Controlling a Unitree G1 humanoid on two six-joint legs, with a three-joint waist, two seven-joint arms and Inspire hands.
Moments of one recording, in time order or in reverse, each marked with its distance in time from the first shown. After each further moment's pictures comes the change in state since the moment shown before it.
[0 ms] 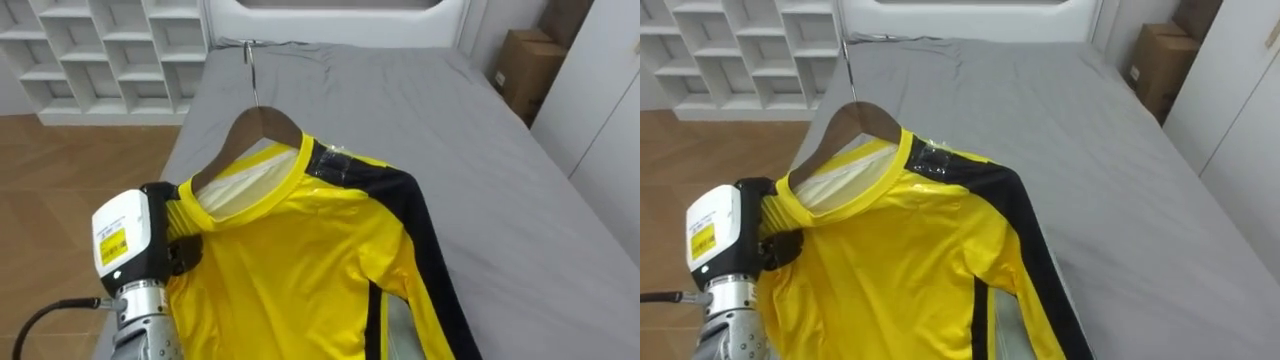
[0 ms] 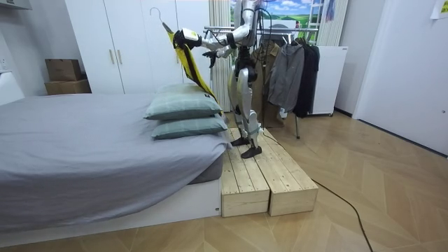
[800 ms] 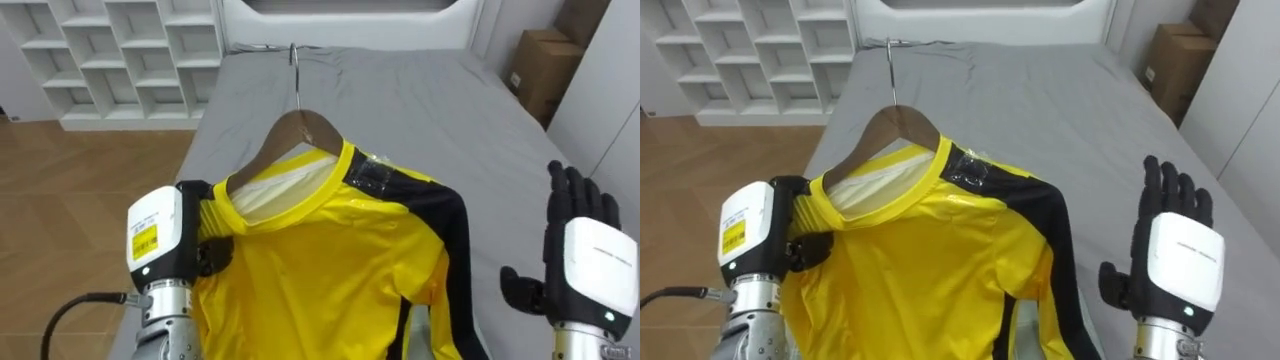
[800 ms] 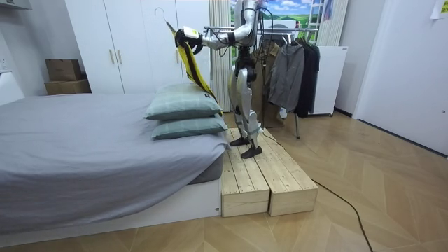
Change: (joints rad) left arm 0.021 -0.036 -0.037 -0.033 0.037 0.000 -0.053; right arm -0.042 0.003 0.252 -0.446 -0.264 0.007 0.153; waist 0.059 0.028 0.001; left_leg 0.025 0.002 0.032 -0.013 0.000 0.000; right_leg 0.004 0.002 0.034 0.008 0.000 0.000
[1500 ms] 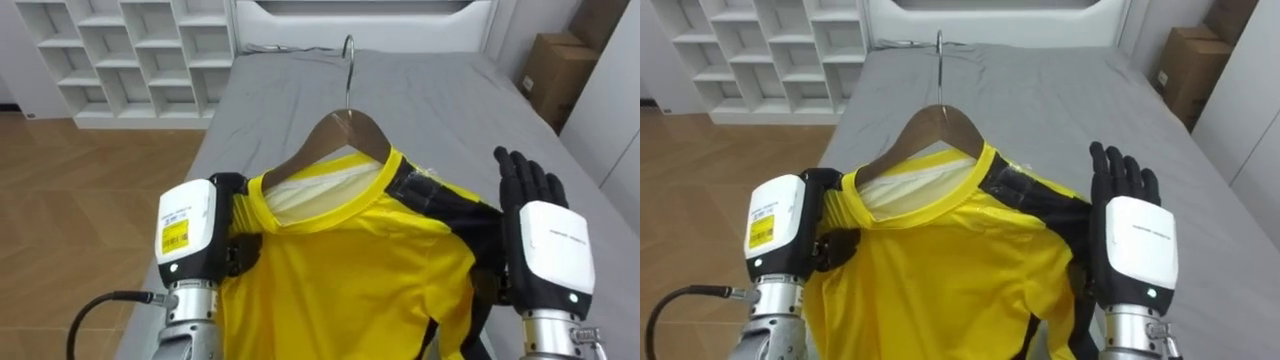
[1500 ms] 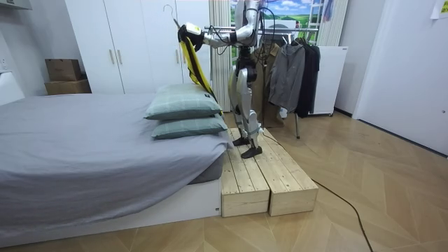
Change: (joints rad) left arm 0.005 -0.029 -0.064 -0.063 0.108 -0.043 0.011; right arm -0.005 0.002 0.091 -0.070 -0.038 -0.036 0.093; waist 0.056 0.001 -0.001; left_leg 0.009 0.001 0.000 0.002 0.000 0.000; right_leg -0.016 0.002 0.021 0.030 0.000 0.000
